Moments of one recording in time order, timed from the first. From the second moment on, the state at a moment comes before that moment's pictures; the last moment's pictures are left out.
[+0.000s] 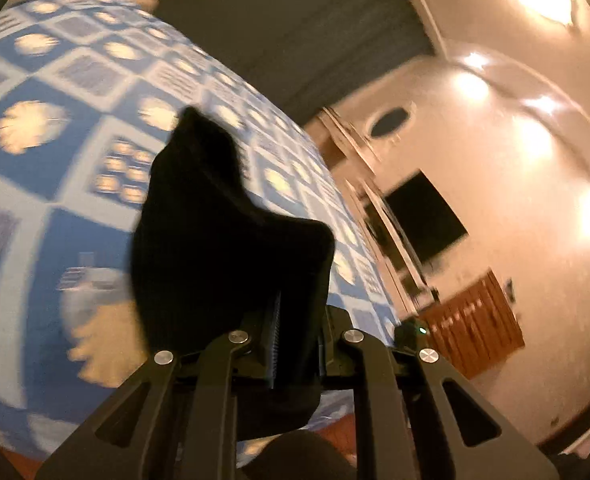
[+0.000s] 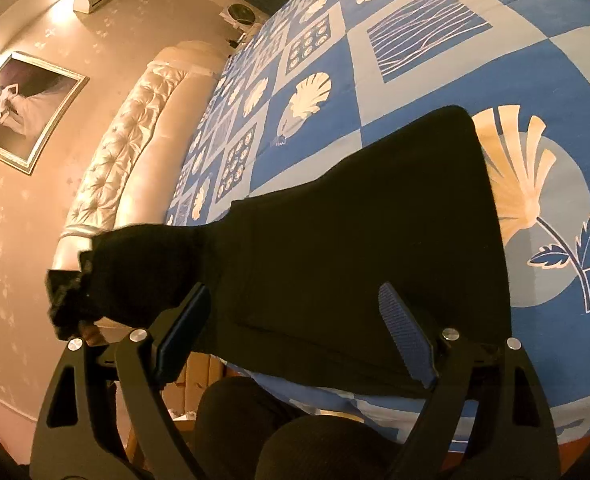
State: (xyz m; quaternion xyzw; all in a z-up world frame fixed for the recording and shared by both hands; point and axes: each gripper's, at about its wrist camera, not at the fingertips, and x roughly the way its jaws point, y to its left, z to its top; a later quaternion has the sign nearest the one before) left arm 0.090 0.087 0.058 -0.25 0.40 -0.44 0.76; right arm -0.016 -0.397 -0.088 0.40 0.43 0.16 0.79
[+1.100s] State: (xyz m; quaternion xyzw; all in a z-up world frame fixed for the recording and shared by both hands) left arm 0.022 -0.048 0.001 -0.08 0.41 -0.37 0.83; right arm -0.006 -0.407 -0.103 0.43 0.43 0.15 0.78
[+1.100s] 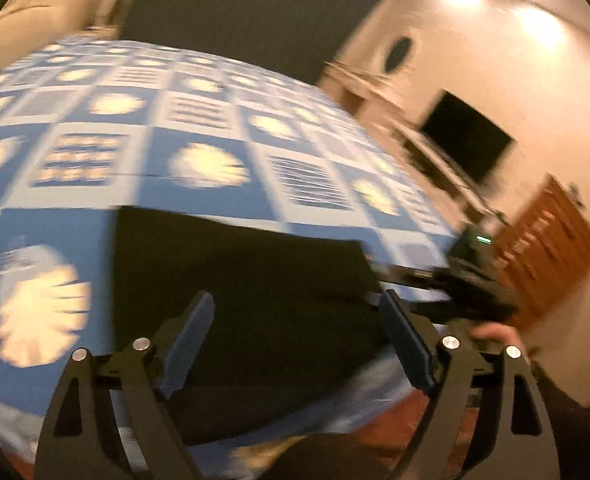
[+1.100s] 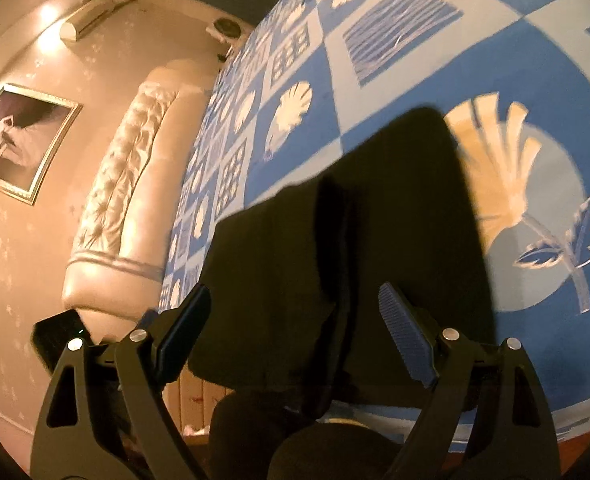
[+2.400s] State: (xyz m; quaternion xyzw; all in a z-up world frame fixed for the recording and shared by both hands) left arm 0.067 -0.001 -0.081 -0.20 0.54 -0.26 0.78; right arm -0.009 -0.440 -0.101 0.37 0.47 0.13 0.79
